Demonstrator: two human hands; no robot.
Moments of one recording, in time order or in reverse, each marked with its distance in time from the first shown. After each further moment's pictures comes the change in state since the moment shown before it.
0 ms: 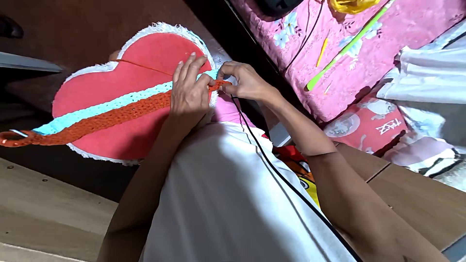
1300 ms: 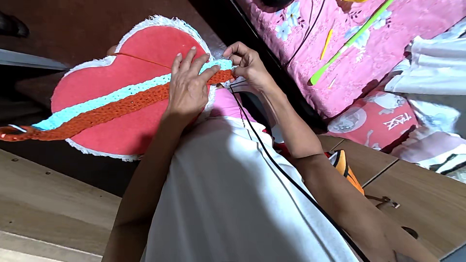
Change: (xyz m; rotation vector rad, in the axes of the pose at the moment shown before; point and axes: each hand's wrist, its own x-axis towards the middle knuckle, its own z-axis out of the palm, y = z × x) left_hand 0.004 -0.003 0.002 0.114 -0.146 0.016; right_hand -0.008 0.016 0.013 0.851 0.255 0.128
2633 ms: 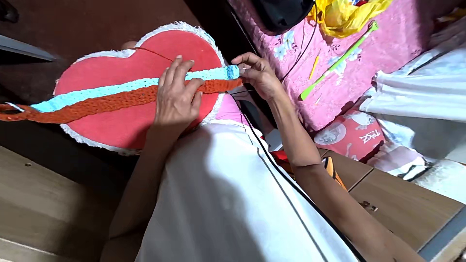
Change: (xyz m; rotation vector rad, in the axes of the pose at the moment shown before) left_hand -0.053 -0.008 -0.026 -0.042 0.211 -0.058; right_hand -0.008 -0.030 0.004 -0.103 -0.011 0.060
